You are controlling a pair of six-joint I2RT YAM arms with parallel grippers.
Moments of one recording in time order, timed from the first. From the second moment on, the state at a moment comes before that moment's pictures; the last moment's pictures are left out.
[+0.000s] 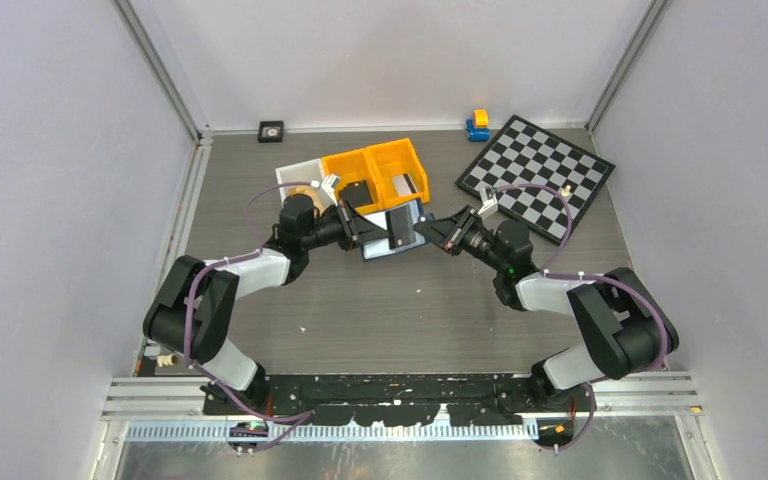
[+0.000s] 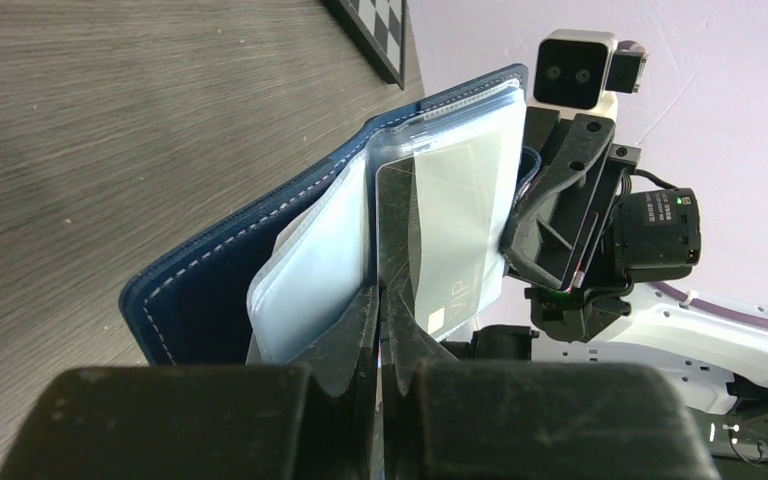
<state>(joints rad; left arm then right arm) -0.40 1.57 0.70 0.63 0.68 -1.02 0.41 1.46 0.45 1.05 -0.48 1.17</state>
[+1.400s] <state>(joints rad) -0.39 1.65 0.69 0.96 0.77 -1.22 0.39 1.48 0.44 1.17 -0.50 1.26</state>
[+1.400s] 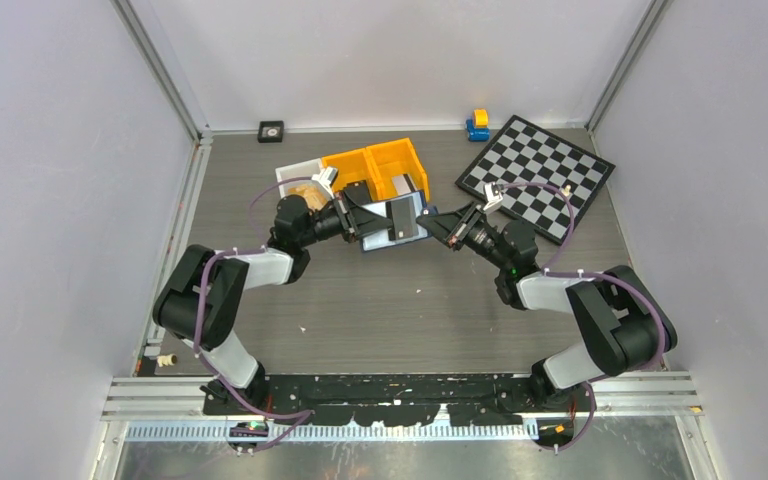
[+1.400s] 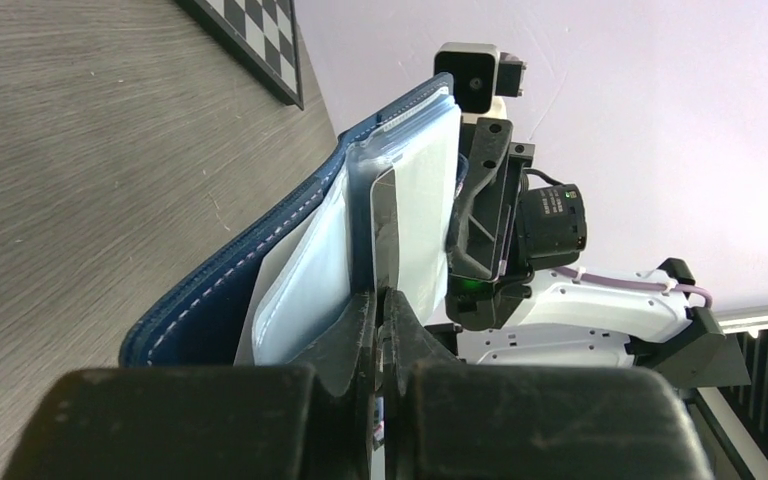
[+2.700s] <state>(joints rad) -0.22 1.69 0.88 0.52 0.54 -0.99 0.24 1.13 0.38 0.56 -0.20 1.04</state>
